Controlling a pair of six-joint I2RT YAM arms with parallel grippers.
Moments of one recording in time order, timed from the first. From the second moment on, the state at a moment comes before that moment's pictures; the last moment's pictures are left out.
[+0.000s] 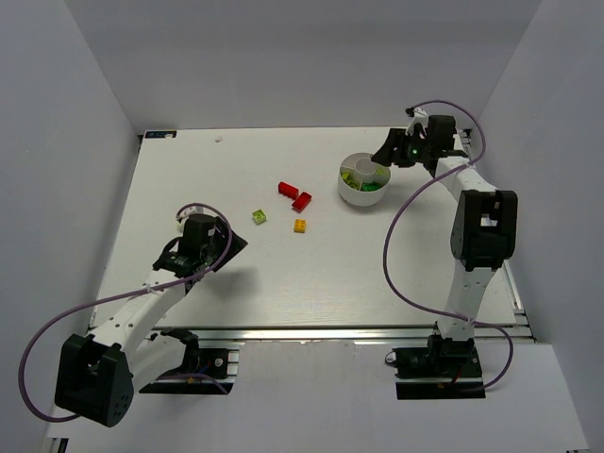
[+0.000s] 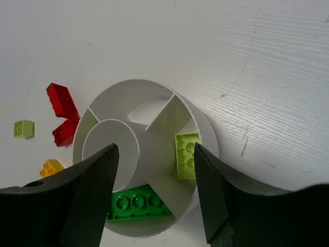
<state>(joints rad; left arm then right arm) -0.32 1.02 0.58 -0.31 -0.07 -0.92 0.03 2.04 1.57 -0.11 -0.62 0.13</state>
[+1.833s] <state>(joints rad) -0.41 2.05 1.48 -0.58 -0.25 -0.64 0.06 1.39 1.13 -0.37 -0.92 -0.52</state>
